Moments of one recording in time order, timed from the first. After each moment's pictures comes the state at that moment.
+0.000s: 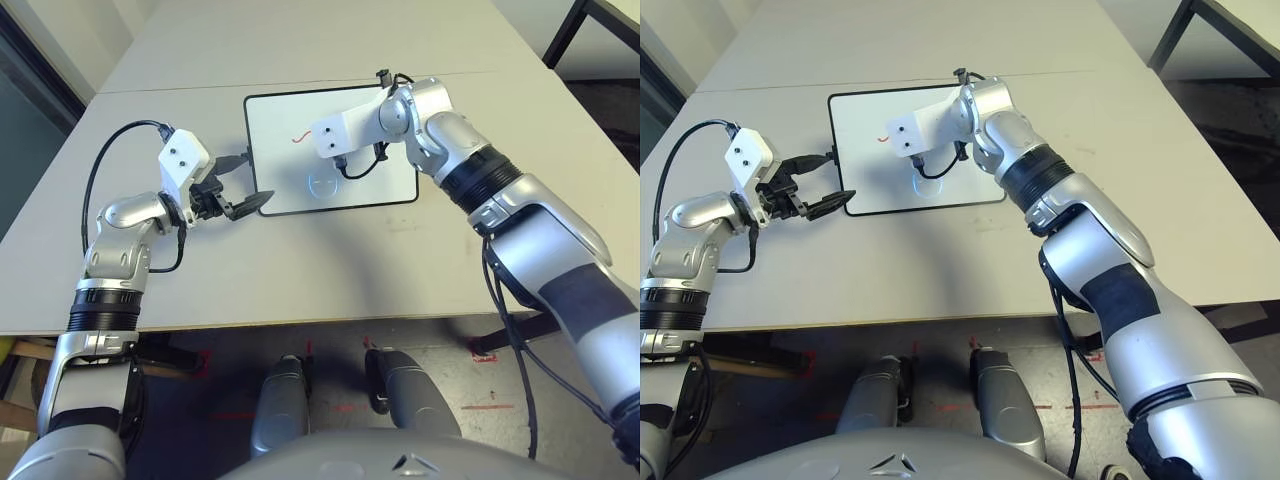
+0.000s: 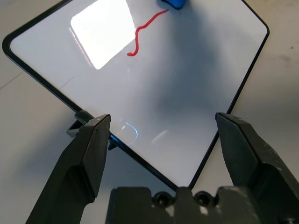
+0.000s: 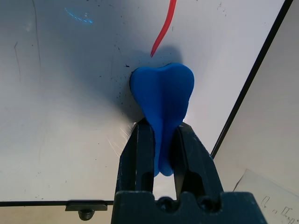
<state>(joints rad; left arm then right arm) -0.49 0.66 0.06 0.26 -0.27 0.13 -0.96 -1.31 -0.24 0.64 0.77 -0.83 0.23 0.82</state>
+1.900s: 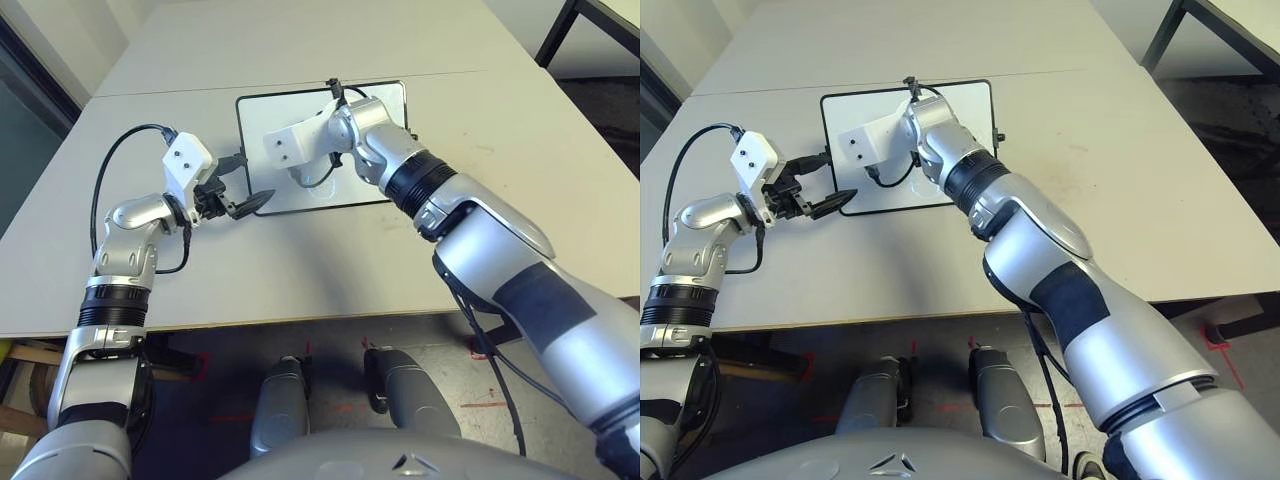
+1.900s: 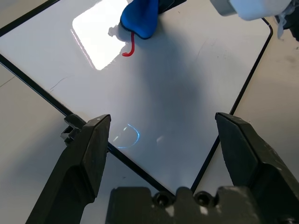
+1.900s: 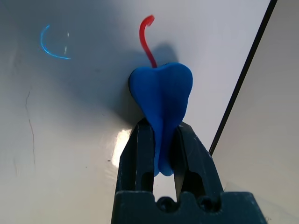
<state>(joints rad) -0.50 0.63 0.06 0.33 -0.25 0.07 -0.95 -1.41 0.01 0.66 1.03 -0.82 0.20 0.61</state>
